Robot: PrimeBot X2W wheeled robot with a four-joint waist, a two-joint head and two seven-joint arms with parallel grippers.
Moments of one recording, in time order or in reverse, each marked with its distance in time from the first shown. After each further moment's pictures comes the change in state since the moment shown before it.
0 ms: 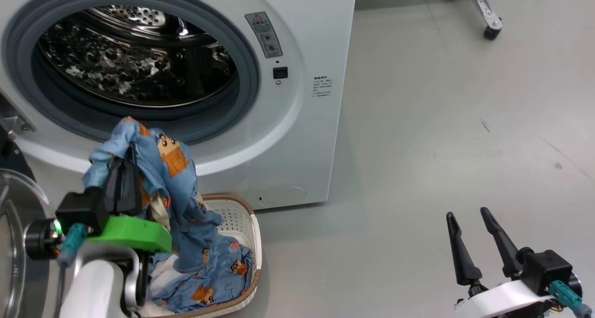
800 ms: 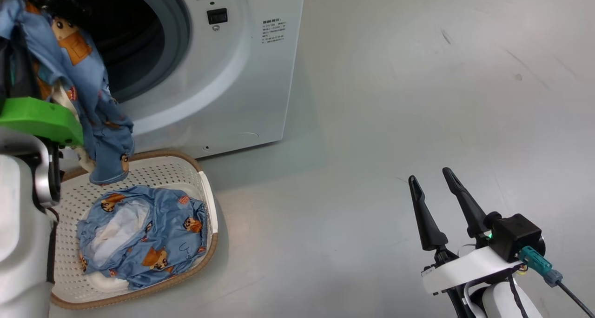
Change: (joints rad) left arm -0.387 0.160 0.086 0.151 0.065 0.016 0.101; right arm -0.139 0.046 0.104 -0.004 0.003 0.000 0.000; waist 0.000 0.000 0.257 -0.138
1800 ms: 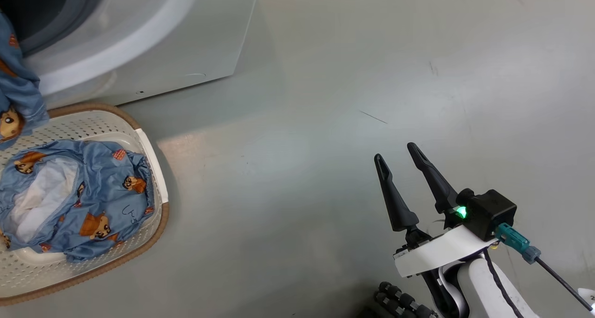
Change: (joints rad) left arm -0.485 0.163 -0.020 0.217 0.123 -0.001 0.067; right arm -0.114 0.011 0.118 0.003 0.062 0.000 0.000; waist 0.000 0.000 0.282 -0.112
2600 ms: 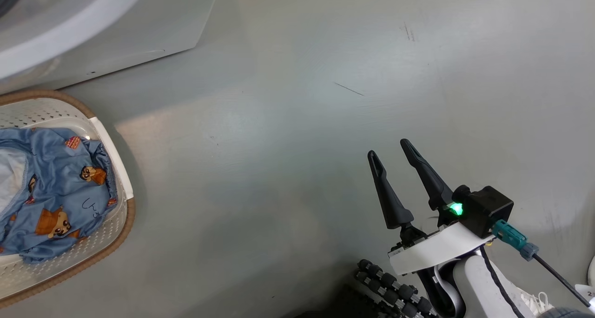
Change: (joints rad) left arm -0.242 0.061 0.005 0.145 0.006 -0.034 -0.054; right arm -0.015 0.003 0.026 -0.009 0.033 0.000 0.000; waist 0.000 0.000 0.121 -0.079
